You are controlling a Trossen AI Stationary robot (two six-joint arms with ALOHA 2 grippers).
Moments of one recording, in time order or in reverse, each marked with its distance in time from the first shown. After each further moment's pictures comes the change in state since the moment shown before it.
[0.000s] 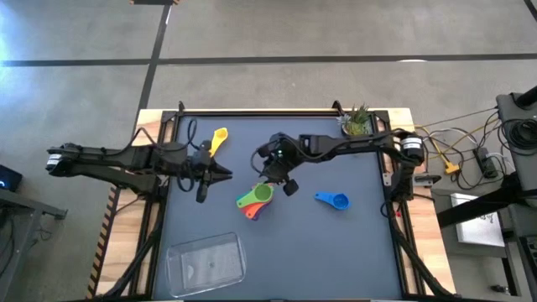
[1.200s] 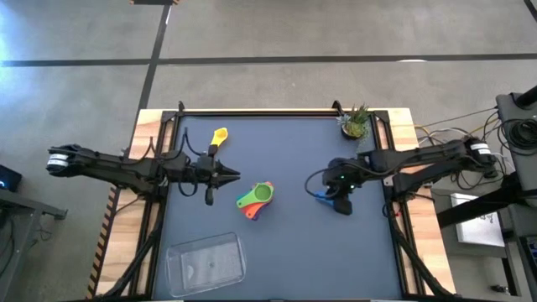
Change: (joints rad) left arm 0.012 0.033 -0.325 0.652 -0.001 0.086; right arm 0.179 -0.673 -0.567 -0.380 0.161 1.001
